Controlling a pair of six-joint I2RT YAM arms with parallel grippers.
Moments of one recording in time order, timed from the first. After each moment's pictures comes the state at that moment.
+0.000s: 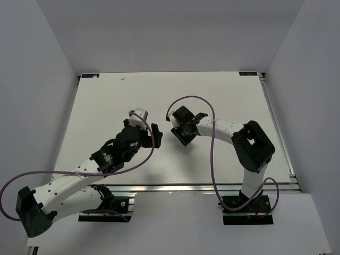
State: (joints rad) left arm -0.87 0.91 0.72 -0.17 -0.41 -0.38; right arm 0.77 1.85 1.25 -0.55 0.03 -0.11
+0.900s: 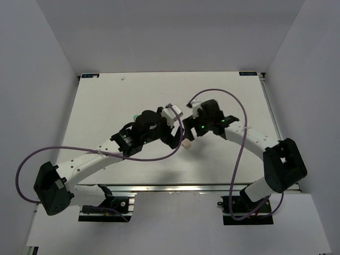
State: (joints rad) left arm -0.86 1.20 0.91 -0.11 0.02 -0.06; right arm 0.64 1.55 0.99 -0.28 -0.21 -0.07
